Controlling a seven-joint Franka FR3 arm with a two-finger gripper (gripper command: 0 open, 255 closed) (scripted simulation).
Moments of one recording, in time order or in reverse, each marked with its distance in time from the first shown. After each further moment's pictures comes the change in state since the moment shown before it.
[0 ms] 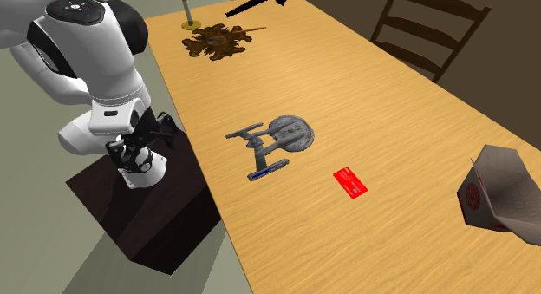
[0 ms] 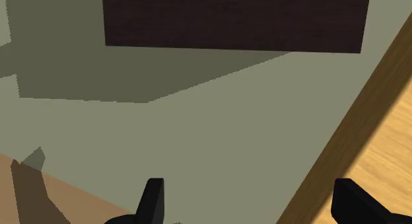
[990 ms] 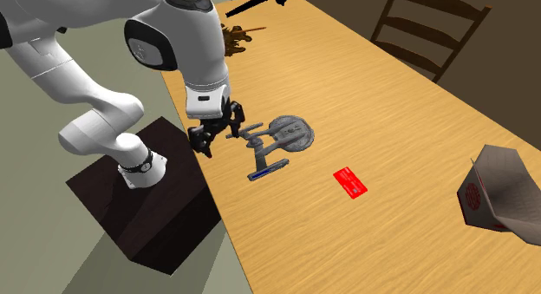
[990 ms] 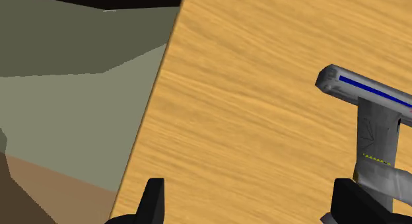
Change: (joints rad) arm 0.022 0.376 0.216 0.271 0.081 0.135 0.299
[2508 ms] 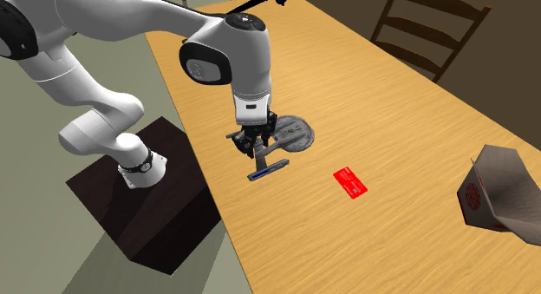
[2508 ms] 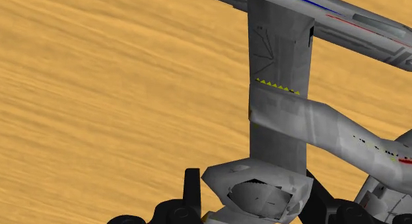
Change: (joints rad) arm 0.008 0.246 0.107 0.125 -0.049 0.130 0.185
